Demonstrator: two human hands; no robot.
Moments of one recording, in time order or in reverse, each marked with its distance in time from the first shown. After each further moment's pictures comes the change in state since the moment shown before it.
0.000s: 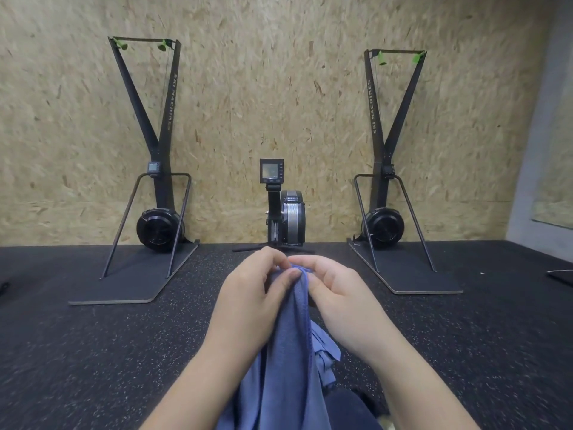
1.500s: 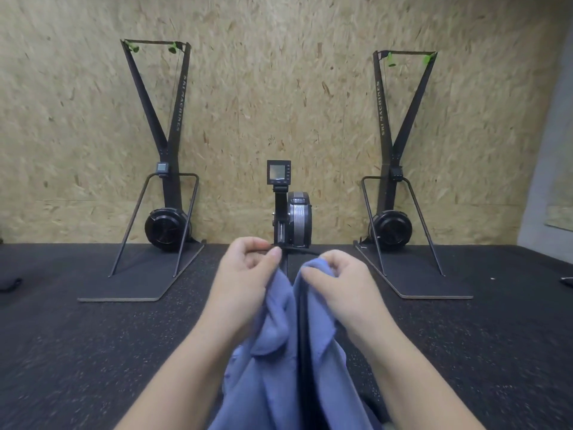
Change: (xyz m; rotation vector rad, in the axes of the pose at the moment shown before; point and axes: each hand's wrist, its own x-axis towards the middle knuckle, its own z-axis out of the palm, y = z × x) left_hand 0.025 -0.014 -0.001 -0.551 0.089 -0.516; right_hand 0.025 0.010 0.006 0.101 0.209 0.069
